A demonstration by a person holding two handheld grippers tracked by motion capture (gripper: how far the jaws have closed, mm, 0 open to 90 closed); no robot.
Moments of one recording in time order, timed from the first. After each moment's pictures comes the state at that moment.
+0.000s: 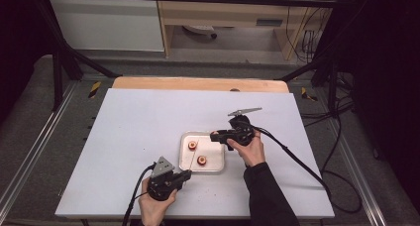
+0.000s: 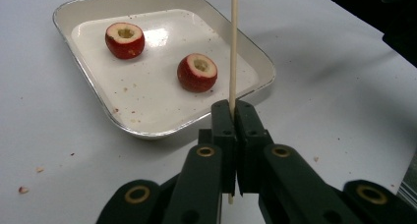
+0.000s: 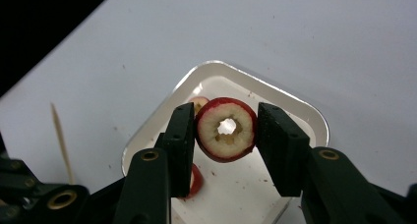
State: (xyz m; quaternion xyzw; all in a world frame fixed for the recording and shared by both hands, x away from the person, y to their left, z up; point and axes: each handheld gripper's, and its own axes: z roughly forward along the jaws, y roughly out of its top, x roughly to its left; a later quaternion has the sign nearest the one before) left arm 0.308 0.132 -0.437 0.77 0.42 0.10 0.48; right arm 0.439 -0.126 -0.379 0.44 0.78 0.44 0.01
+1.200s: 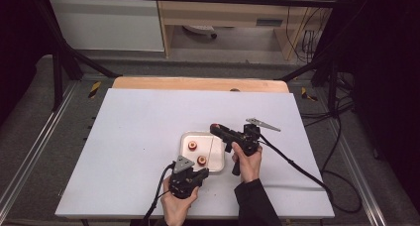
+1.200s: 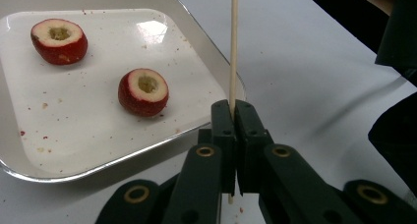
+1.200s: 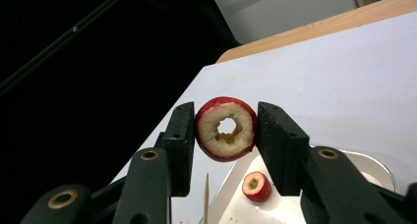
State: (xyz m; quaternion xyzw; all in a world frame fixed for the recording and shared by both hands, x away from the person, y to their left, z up) left arm 0.315 0.077 -0.436 0.74 0.47 0.08 0.47; right arm 0.406 -0.135 -0.390 0.48 0.61 0.63 0.00
